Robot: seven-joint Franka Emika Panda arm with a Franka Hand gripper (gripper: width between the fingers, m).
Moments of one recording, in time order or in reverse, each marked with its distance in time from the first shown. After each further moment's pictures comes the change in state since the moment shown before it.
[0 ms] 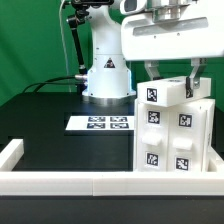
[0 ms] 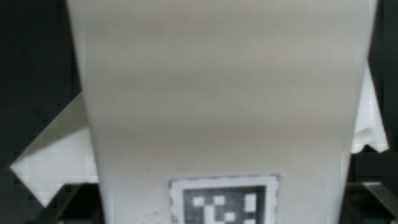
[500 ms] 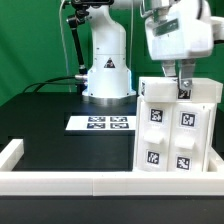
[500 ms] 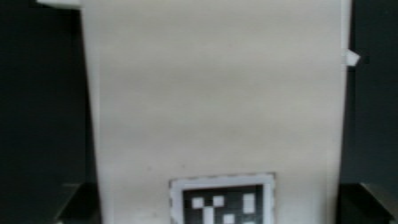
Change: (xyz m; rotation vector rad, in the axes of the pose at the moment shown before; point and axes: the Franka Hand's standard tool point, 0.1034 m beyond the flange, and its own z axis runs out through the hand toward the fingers) arm -0.004 -0.004 0.000 0.038 -0.053 0.608
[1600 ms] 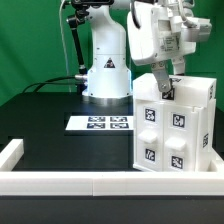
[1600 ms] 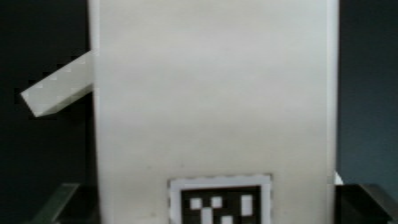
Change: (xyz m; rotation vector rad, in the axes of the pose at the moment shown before) arm 0.008 -0.002 -0.002 -0.001 -0.082 0.546
